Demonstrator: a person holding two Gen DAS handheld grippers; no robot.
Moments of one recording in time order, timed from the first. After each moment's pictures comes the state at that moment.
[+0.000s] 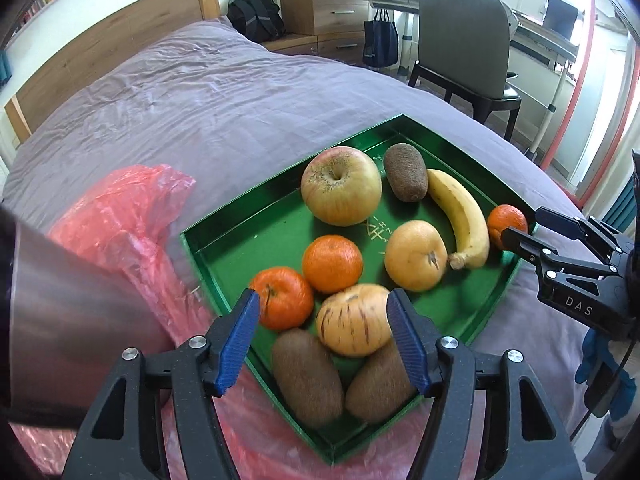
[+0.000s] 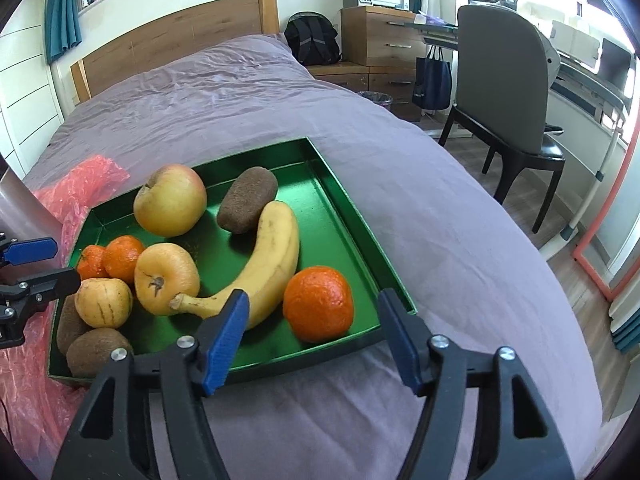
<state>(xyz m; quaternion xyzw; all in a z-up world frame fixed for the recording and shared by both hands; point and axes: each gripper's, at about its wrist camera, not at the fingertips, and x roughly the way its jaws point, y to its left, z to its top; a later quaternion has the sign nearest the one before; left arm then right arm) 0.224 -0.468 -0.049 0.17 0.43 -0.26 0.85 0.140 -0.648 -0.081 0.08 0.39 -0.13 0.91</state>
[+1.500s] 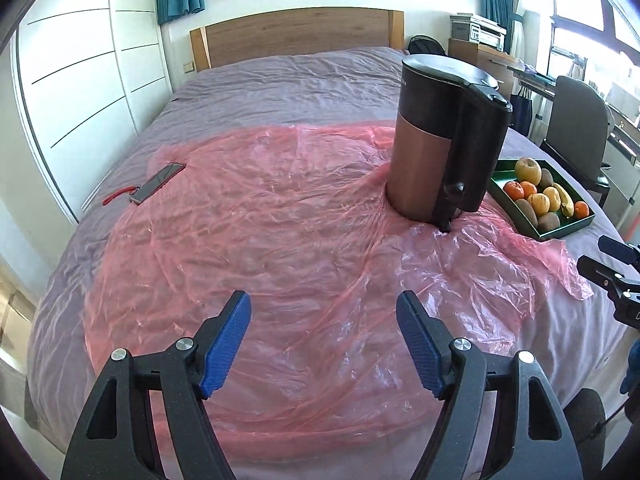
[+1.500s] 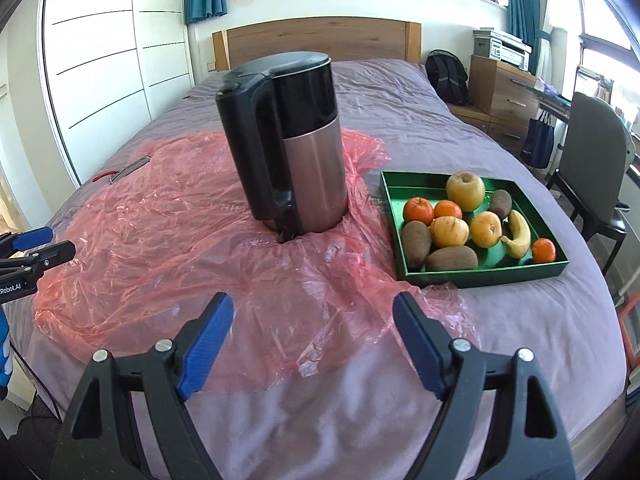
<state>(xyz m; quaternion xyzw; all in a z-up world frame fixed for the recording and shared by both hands) 0.043 -0.085 -0.002 0.06 0.38 -0.05 0.92 0.017 -0.336 -0.008 0.00 0.36 0.05 0.93</state>
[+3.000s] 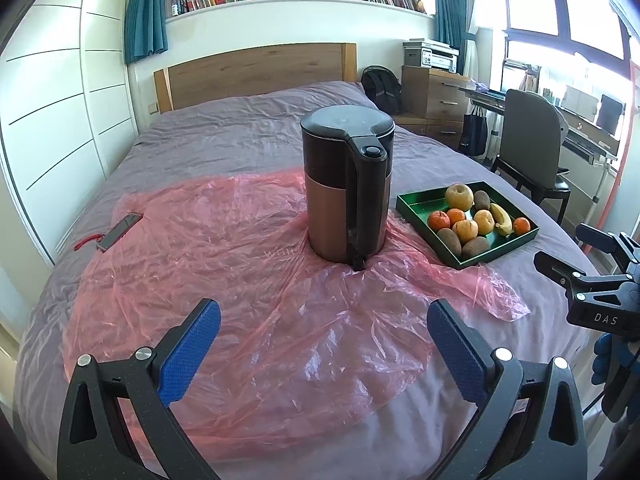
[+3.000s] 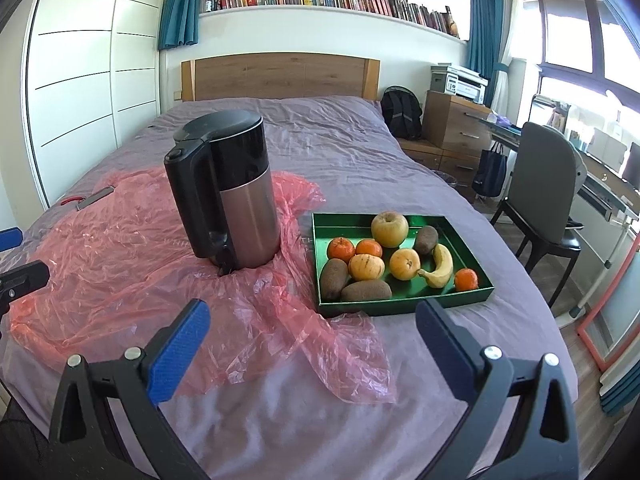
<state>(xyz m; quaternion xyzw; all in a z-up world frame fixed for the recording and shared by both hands) 0.005 -0.177 0.050 0.06 0.32 -0.11 0.94 -0.016 -0.386 0.039 -0.03 0.30 -0.03 0.95</state>
